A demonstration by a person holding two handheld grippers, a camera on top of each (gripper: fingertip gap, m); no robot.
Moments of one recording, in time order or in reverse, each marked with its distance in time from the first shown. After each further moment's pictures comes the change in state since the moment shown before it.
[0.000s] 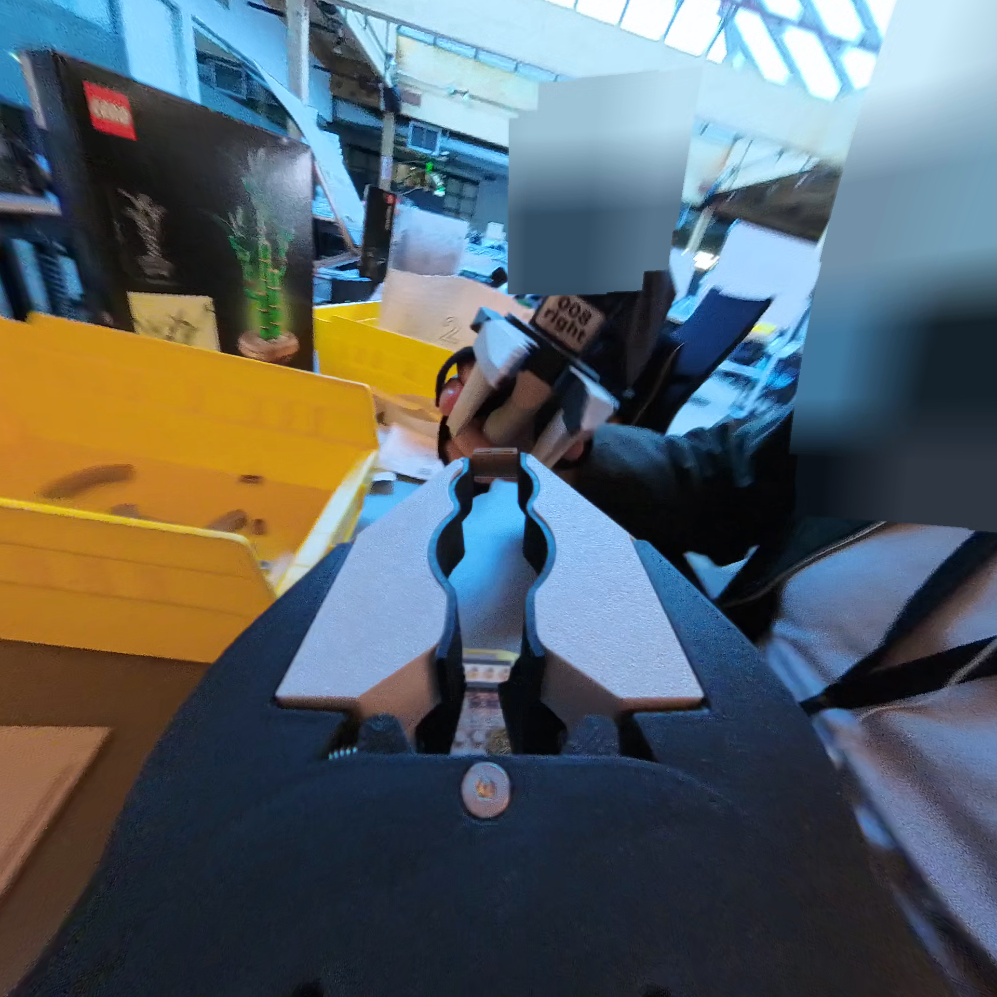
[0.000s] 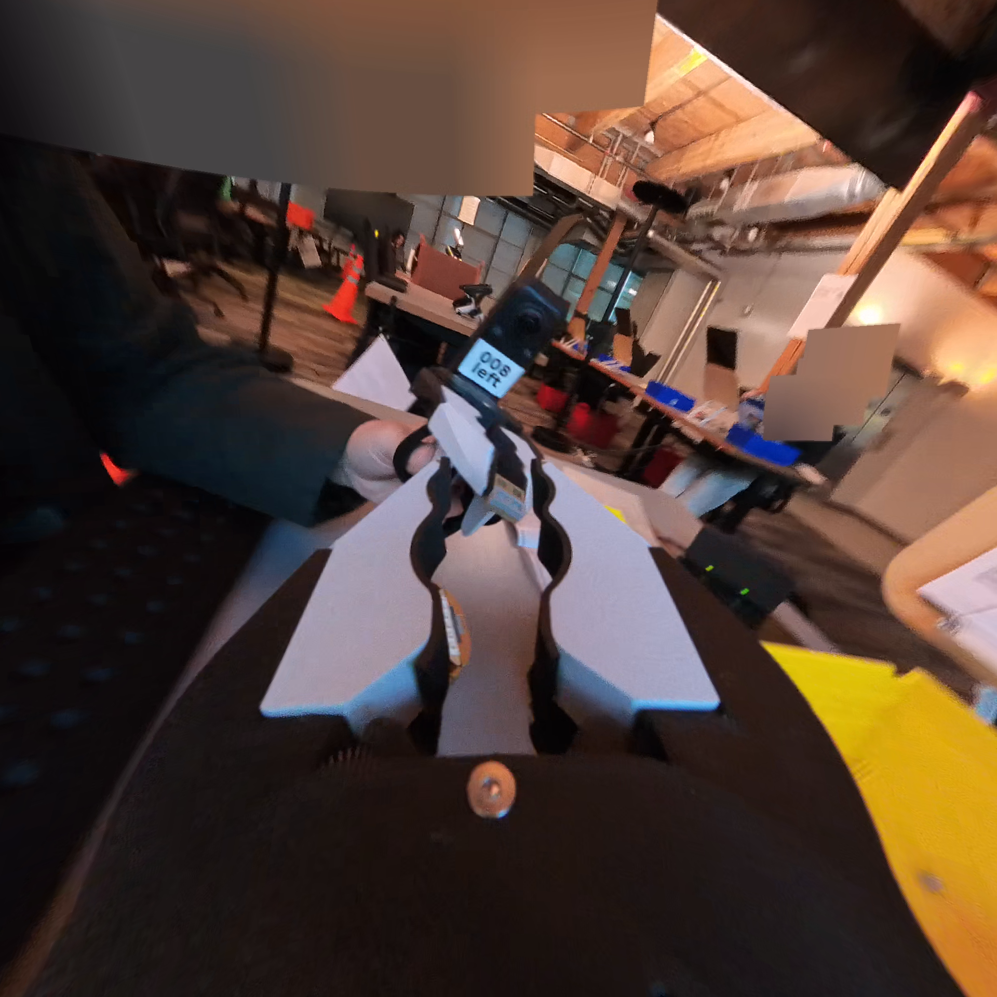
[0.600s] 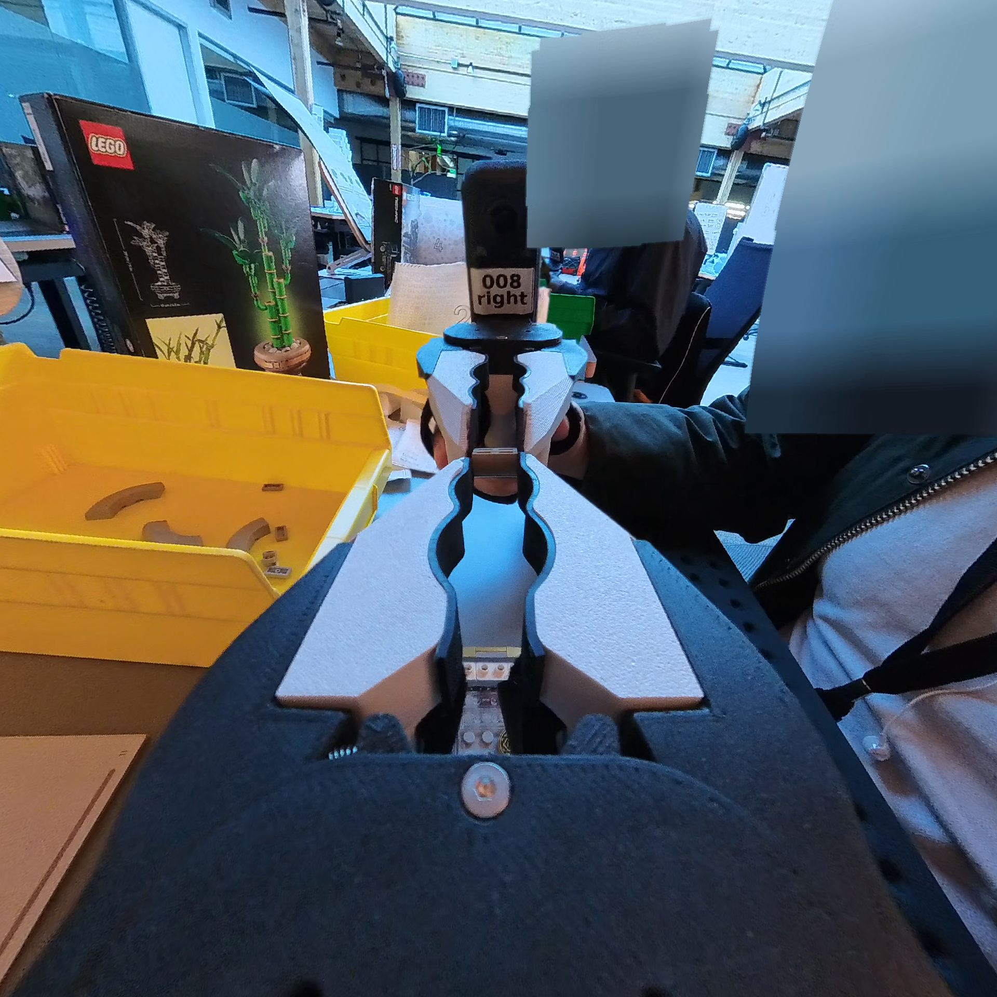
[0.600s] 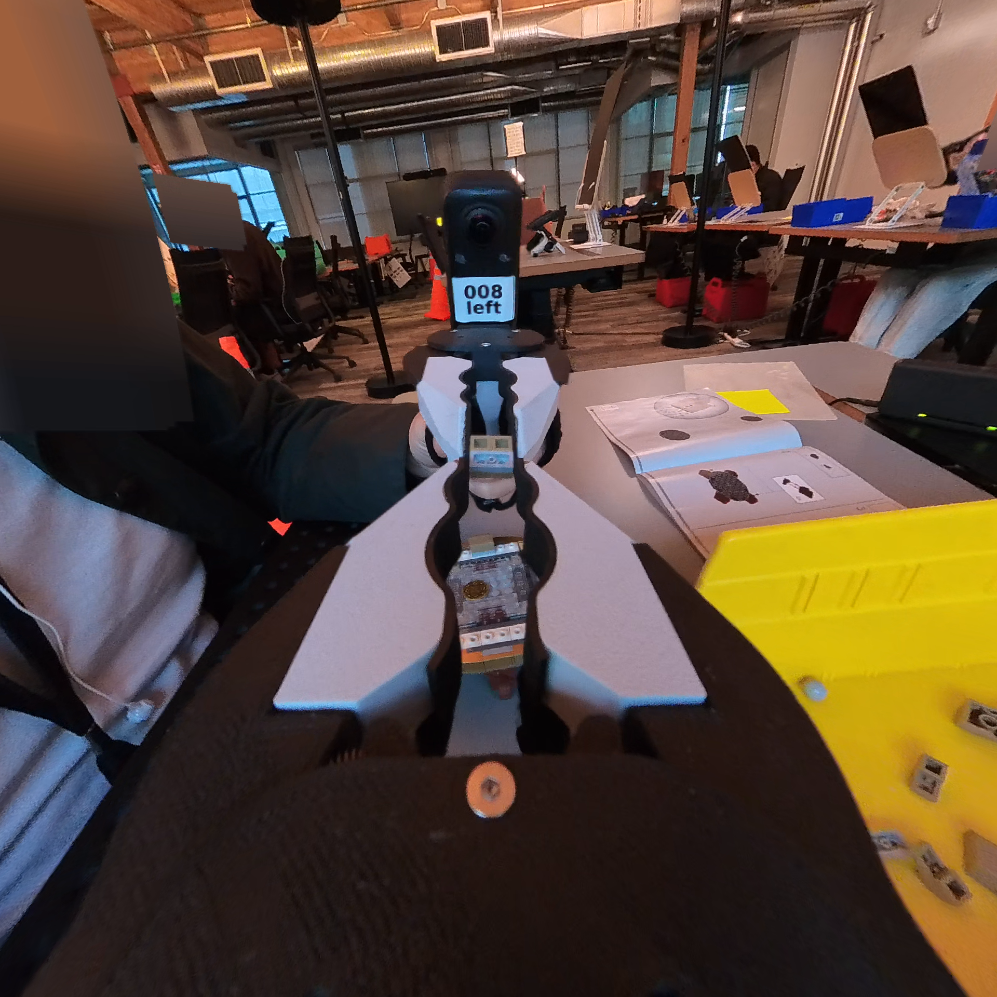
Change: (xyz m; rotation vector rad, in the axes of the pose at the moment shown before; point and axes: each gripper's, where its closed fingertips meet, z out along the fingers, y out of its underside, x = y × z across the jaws) left arm 0.006 0.003 0.005 -0.037 -0.030 0.104; right arm 0.000 0.024 0.002 -0.109 -0.131 0.490
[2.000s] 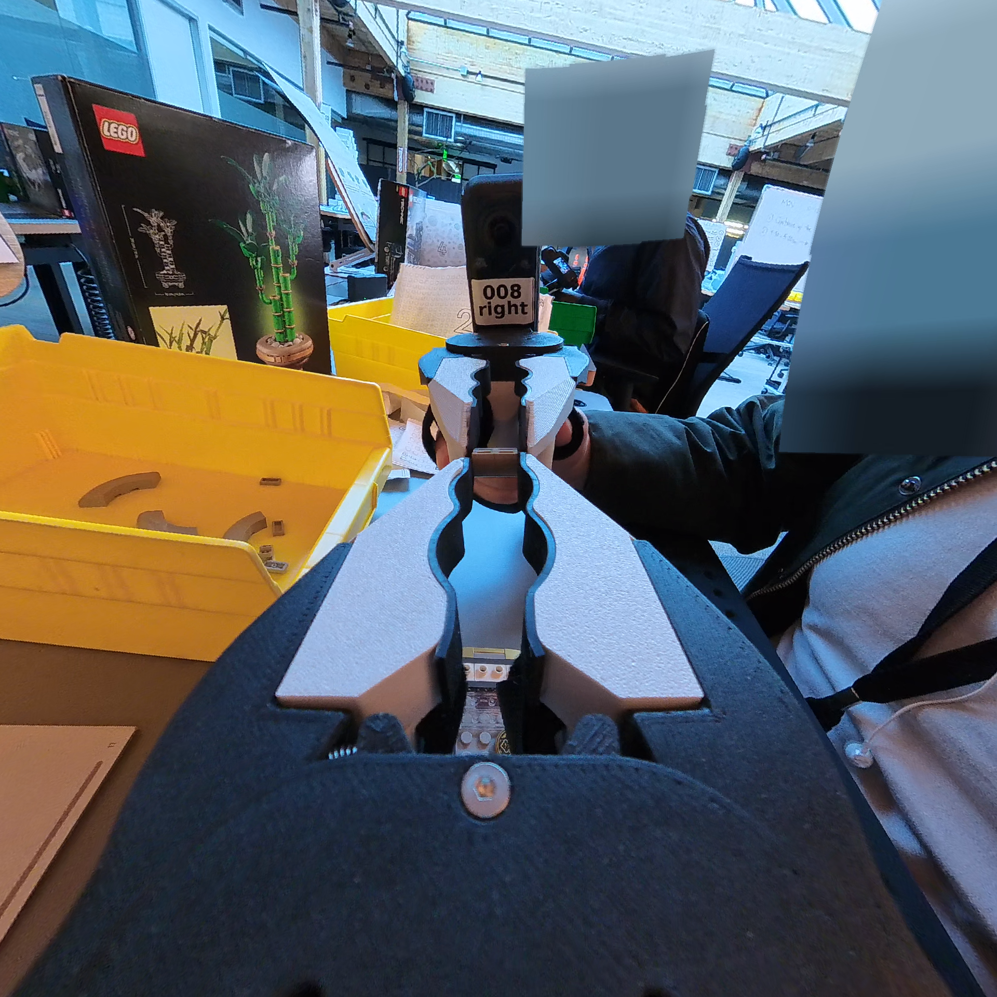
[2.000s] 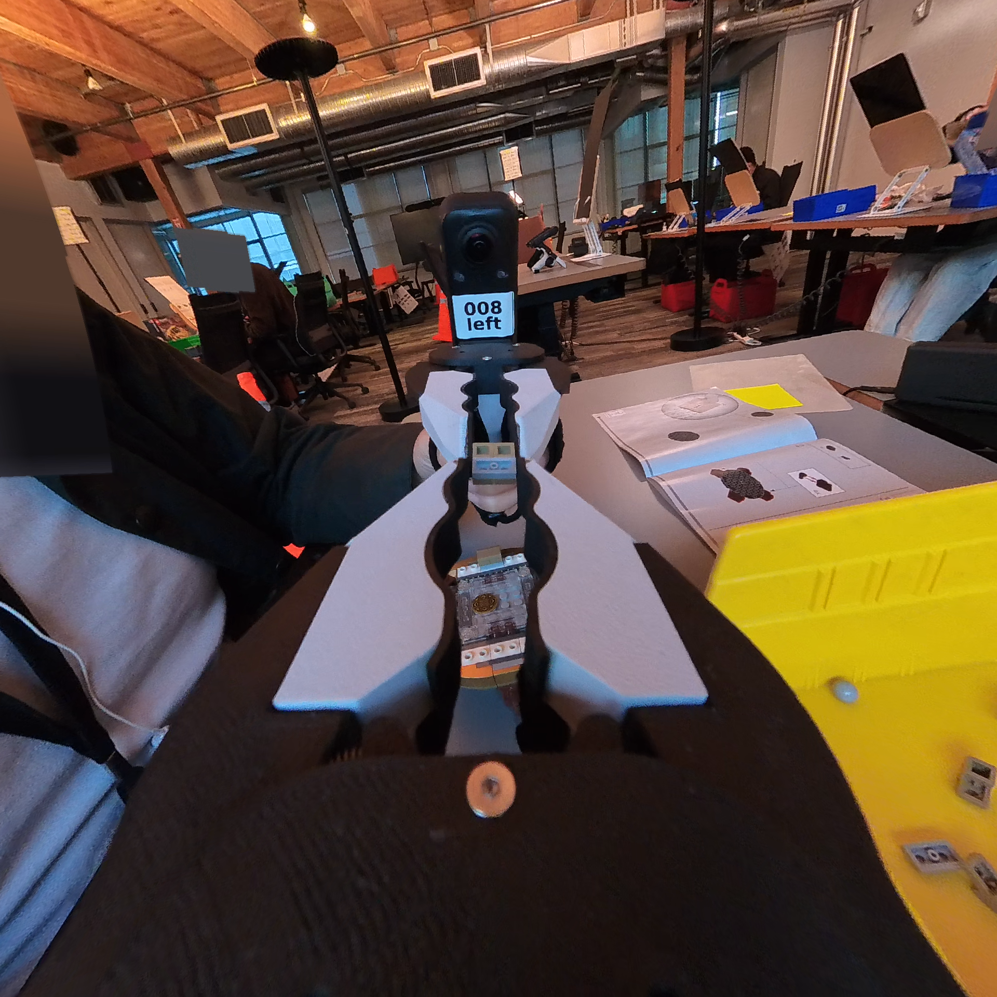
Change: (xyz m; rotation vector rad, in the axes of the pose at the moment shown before) left arm -0.004 0.000 -0.001 0.012 -0.005 -0.042; right arm 0.003 -0.002 0.002 0.037 -0.002 0.072
